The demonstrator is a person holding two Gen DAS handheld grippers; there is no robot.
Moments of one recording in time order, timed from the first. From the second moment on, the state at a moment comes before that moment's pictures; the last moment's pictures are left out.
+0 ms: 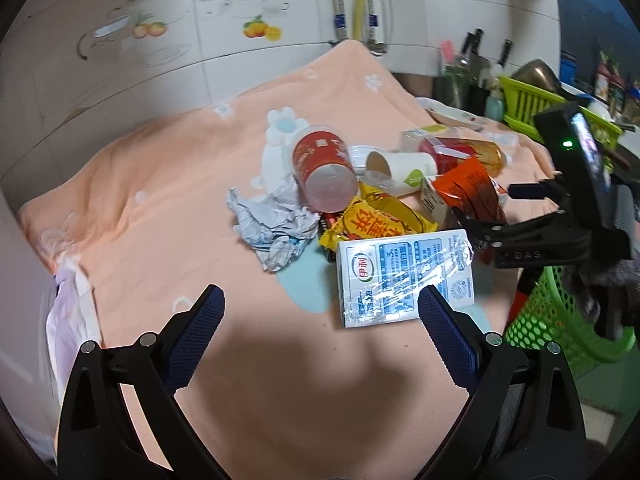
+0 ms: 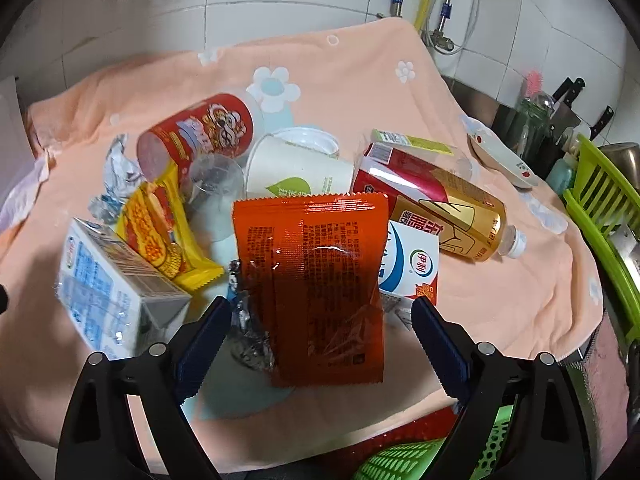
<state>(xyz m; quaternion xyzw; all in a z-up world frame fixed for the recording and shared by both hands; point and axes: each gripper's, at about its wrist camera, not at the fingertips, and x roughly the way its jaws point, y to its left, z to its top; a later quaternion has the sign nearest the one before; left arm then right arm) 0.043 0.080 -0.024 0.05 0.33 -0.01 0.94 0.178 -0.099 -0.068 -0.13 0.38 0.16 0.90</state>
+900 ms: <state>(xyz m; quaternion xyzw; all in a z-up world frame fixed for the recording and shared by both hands) 0.068 0.034 -0.038 0.29 0.28 -0.23 0.89 0.168 -0.120 -0.059 -0.05 0.41 0.18 0.89</state>
